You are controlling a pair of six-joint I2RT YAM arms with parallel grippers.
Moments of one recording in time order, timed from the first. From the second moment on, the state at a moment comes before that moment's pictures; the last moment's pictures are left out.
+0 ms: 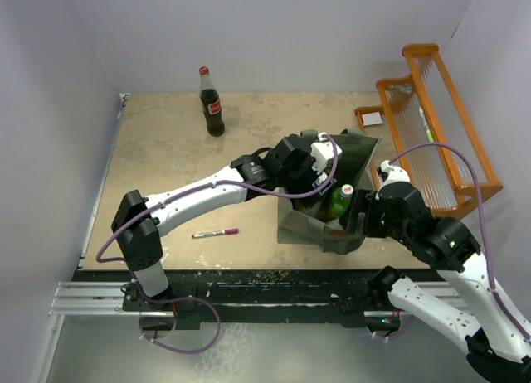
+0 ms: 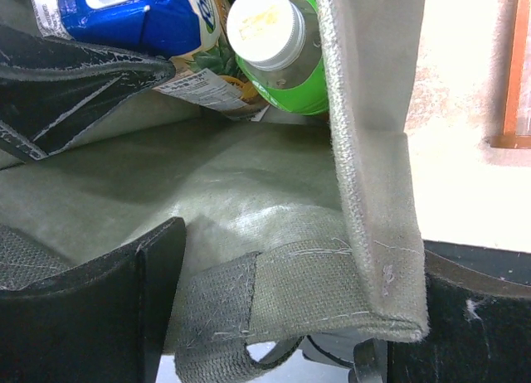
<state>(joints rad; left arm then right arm) -0.99 1.74 1.56 -0.46 0.04 -0.02 0.65 0.69 1.07 -1.17 0.23 0.63</state>
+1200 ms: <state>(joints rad) -1.00 1.73 1.40 -0.21 0.12 0.09 0.65 0.71 1.07 -1.17 0.25 0.63</state>
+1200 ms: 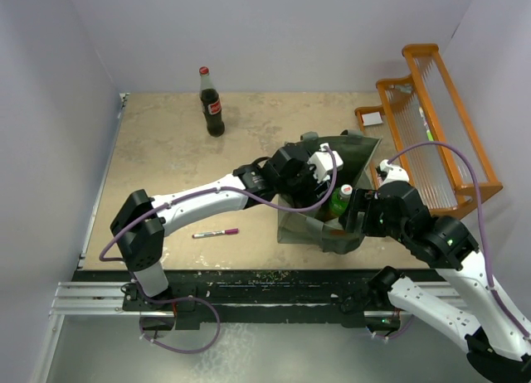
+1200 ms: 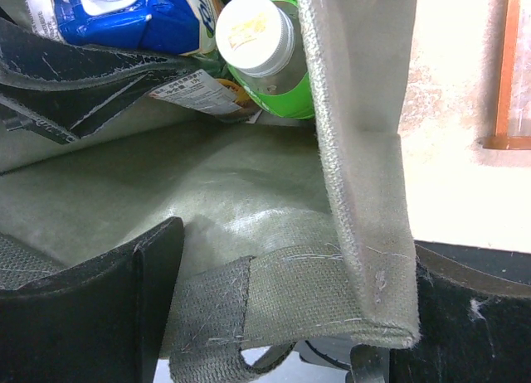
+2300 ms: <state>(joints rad) -1.00 1.74 1.71 -0.57 0.03 -0.12 0.65 0.71 1.07 -1.16 0.30 0.64</state>
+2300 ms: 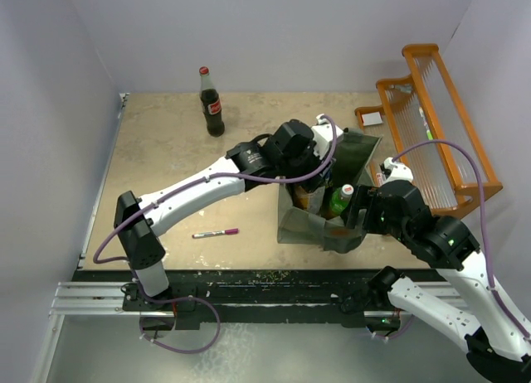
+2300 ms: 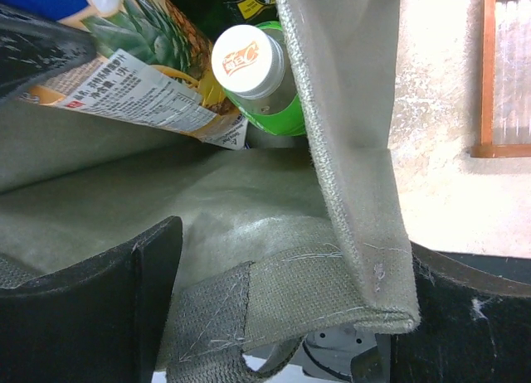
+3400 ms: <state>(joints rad) -0.82 1.68 2.13 -0.77 -0.03 -0.55 0.65 0.71 1.07 -1.12 0.30 0.69</state>
